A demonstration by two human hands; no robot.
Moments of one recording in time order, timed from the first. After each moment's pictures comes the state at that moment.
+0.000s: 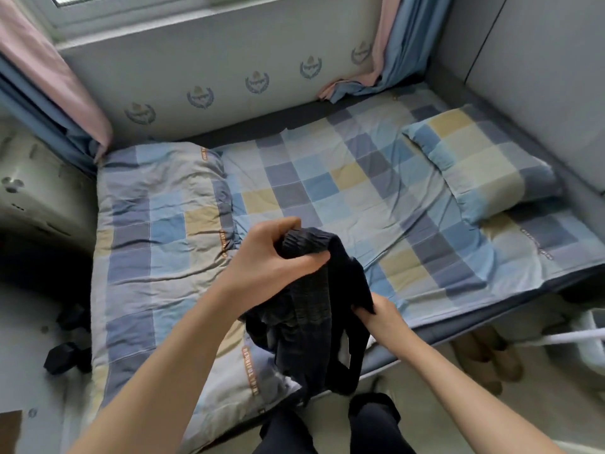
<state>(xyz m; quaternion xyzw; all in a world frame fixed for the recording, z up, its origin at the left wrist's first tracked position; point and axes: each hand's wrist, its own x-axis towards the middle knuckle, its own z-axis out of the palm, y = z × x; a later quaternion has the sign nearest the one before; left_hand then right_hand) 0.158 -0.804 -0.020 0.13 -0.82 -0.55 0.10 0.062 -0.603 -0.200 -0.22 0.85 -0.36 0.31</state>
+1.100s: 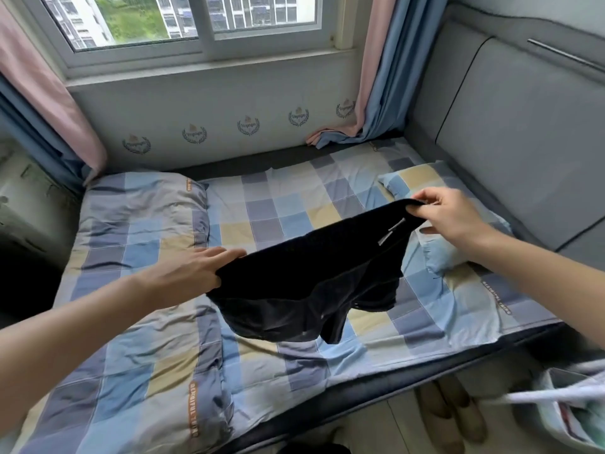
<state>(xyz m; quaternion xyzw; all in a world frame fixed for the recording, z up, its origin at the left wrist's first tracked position) 0.115 -0.851 -0.052 -0.11 -0.99 0.06 -0.07 -0.180 -0.520 0.002 -0.23 0.84 -0.46 0.17</state>
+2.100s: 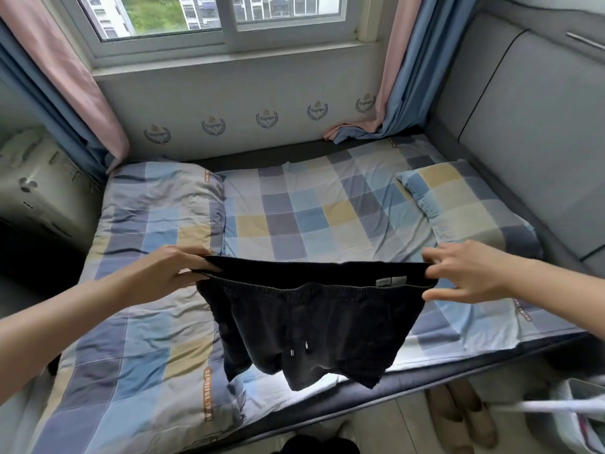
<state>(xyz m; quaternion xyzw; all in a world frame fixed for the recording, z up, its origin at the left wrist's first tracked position) 0.173 -0.890 -0.042 0.00 -0.97 -0.24 -0.01 -0.176 -0.487 -0.041 -0.67 0.71 0.21 0.06</state>
